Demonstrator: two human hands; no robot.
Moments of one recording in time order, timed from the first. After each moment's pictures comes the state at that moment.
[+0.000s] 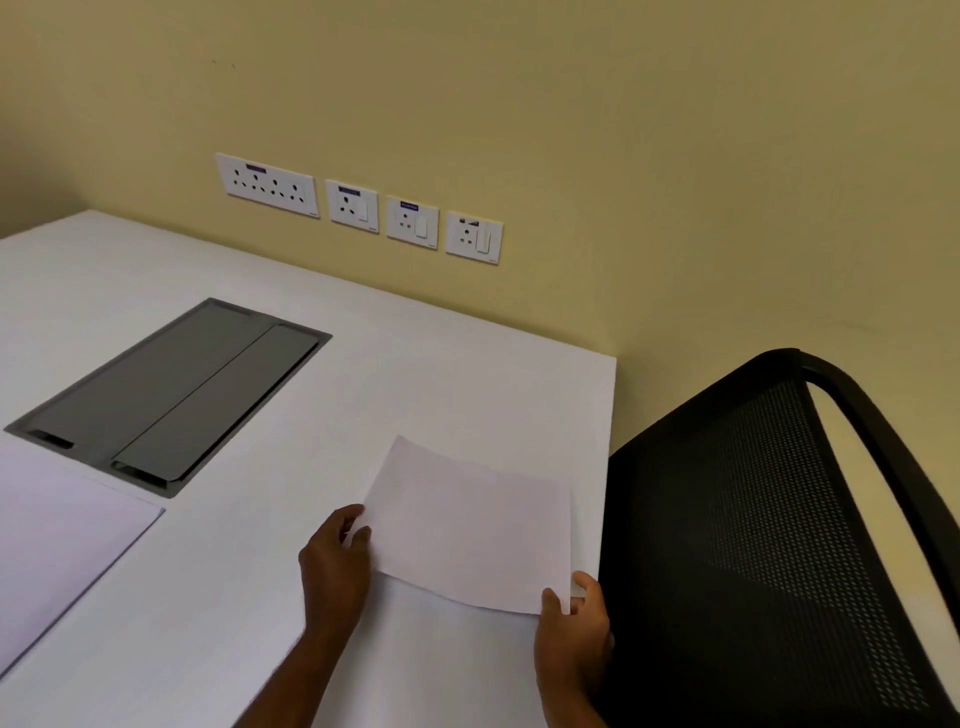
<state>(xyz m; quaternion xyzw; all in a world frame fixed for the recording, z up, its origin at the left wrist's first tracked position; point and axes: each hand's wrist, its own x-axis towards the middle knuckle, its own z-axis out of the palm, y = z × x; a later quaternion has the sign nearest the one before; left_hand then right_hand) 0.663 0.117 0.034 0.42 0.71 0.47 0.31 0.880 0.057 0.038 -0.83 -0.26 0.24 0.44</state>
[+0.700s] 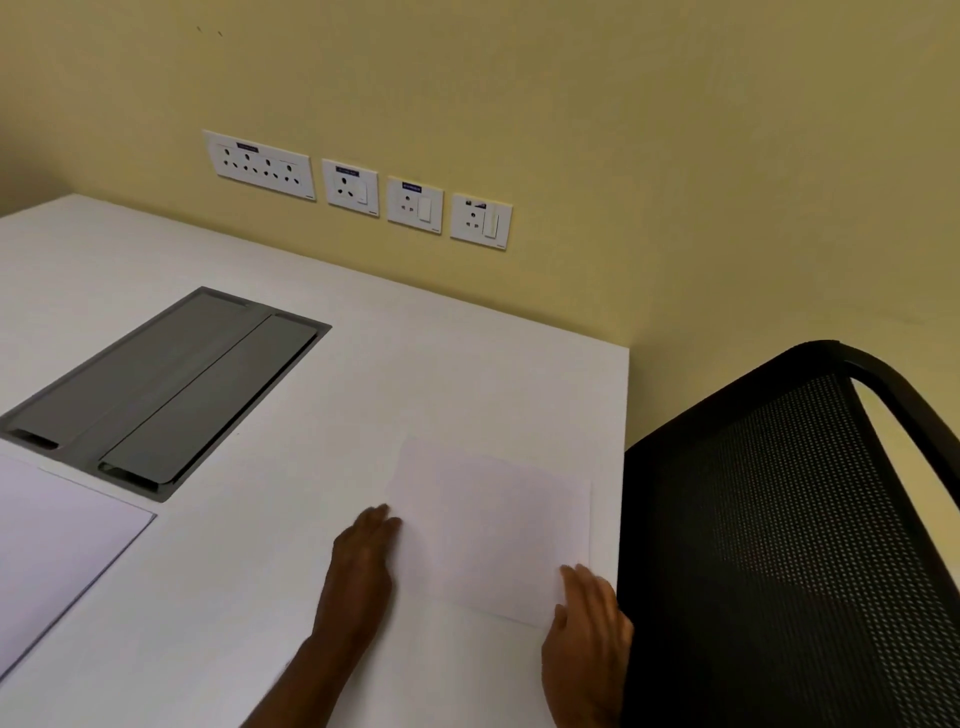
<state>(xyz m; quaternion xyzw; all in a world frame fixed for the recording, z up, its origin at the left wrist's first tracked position) 0.657 0.135 -0.007 0.65 0.68 0.26 0.22 0.893 0.065 0.001 -0.81 -0.57 0.02 0.15</state>
